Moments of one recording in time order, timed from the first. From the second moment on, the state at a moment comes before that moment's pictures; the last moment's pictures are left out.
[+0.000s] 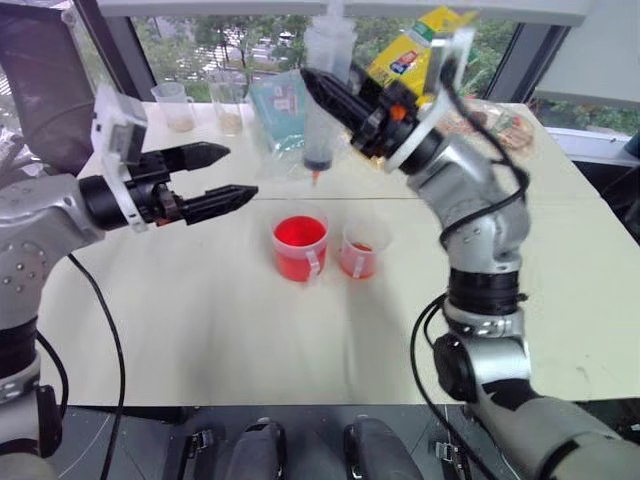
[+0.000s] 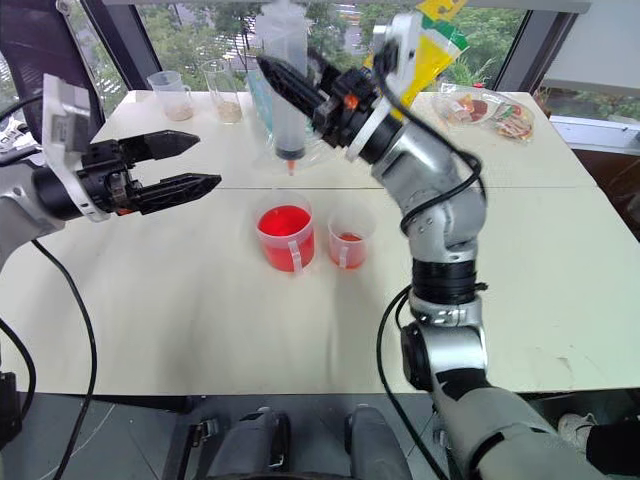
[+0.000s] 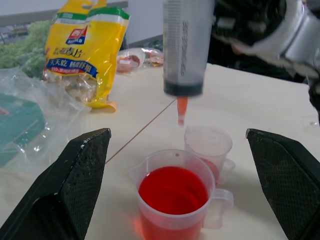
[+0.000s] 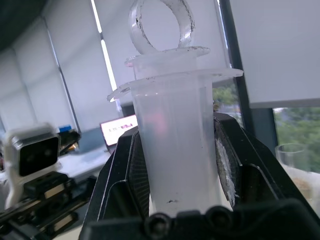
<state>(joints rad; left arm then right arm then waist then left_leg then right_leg) -0.61 0.92 0.26 -0.28 -0.94 0.83 -0.81 -0.87 -0.06 -0.08 -0.03 0.50 0.45 0.64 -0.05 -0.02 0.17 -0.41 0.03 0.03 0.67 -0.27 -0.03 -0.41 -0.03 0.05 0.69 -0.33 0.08</state>
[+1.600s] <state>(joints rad) -0.89 0.64 0.06 0.01 -0.72 0.78 -0.98 -0.67 -0.04 0.13 0.15 0.28 0.11 0.67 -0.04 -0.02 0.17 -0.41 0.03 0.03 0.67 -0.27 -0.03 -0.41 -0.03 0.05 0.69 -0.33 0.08</state>
